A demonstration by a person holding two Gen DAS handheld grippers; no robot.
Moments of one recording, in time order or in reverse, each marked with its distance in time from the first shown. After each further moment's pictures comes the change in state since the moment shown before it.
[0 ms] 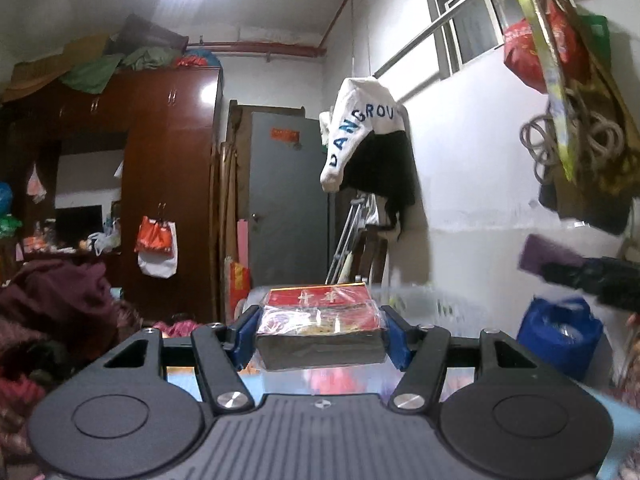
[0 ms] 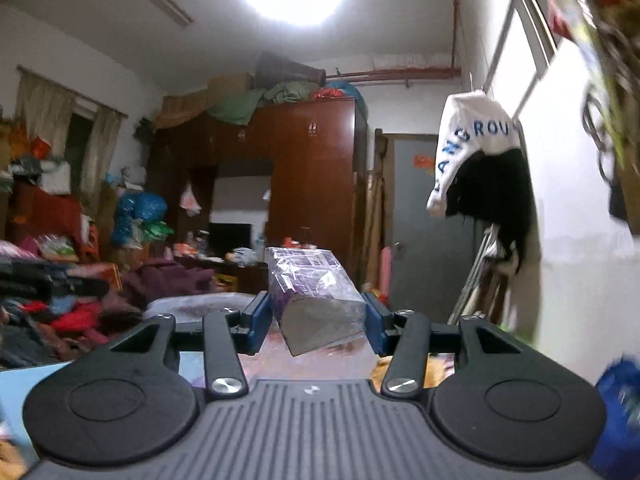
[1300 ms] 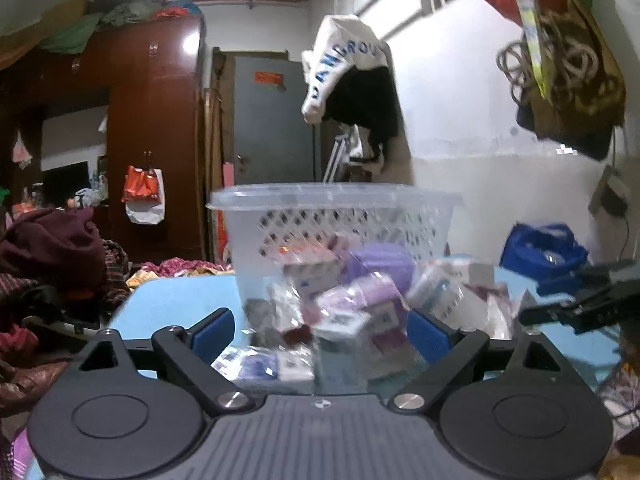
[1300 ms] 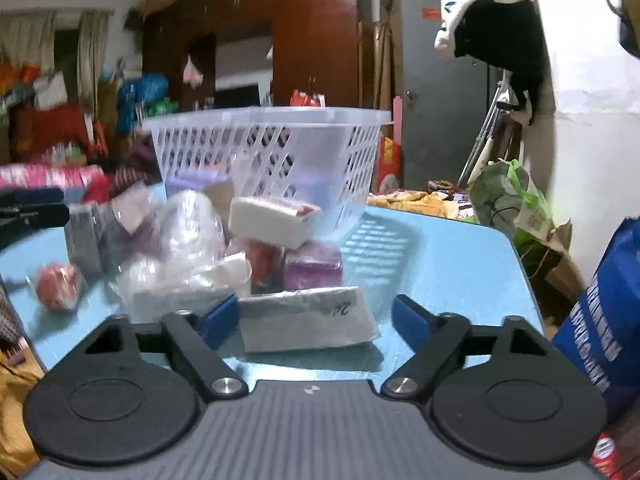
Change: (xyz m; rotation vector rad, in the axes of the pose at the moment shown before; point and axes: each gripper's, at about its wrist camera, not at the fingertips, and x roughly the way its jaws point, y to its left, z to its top) left arm -0.028 -0.022 -0.088 0.030 0.191 -0.039; right arm -0.004 -0.022 -0.081 0.064 0.469 0.081
